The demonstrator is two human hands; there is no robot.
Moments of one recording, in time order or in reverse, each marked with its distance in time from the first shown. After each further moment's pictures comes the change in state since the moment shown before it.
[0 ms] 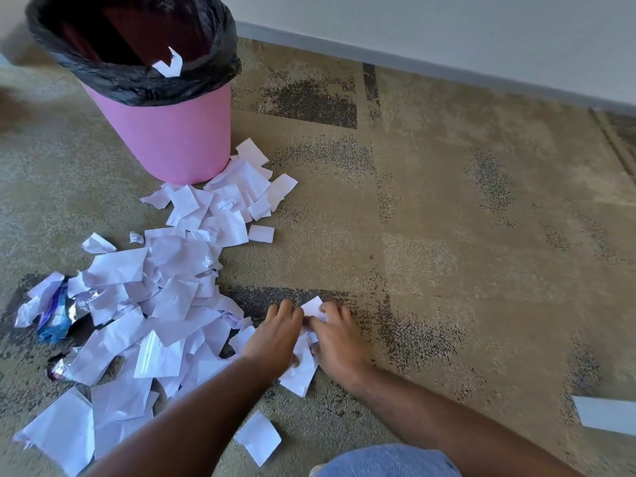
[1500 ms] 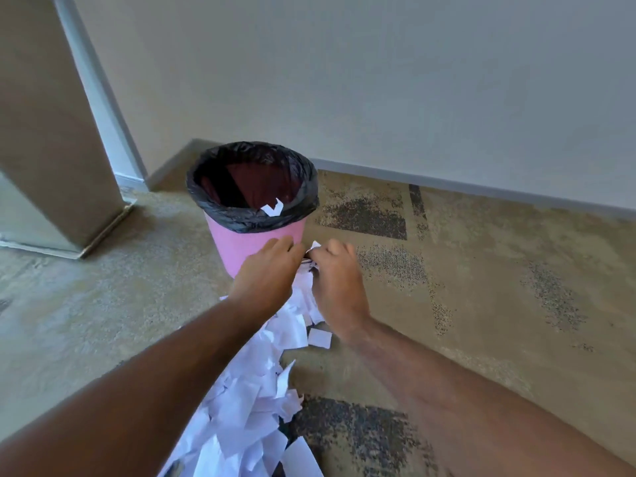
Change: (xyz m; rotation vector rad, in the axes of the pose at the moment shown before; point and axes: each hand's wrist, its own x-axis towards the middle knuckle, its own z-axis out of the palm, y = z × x) left_hand 0.012 -0.129 -0.255 0.191 0.773 -0.134; right_hand 0.164 -0.155 -0.186 0.144 0.743 -0.275
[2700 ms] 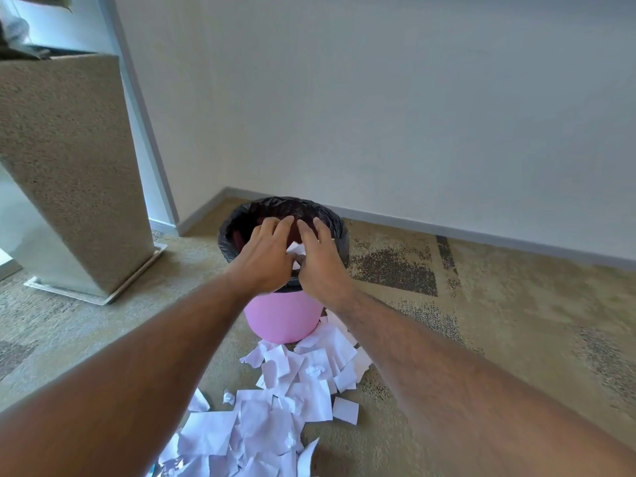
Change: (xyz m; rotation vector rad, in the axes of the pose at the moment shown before) left_hand 0.088 -0.089 -0.038 -0.247 -0.022 -0.170; right_hand 0.135 -0.043 0.037 0.234 -0.259 -0.049
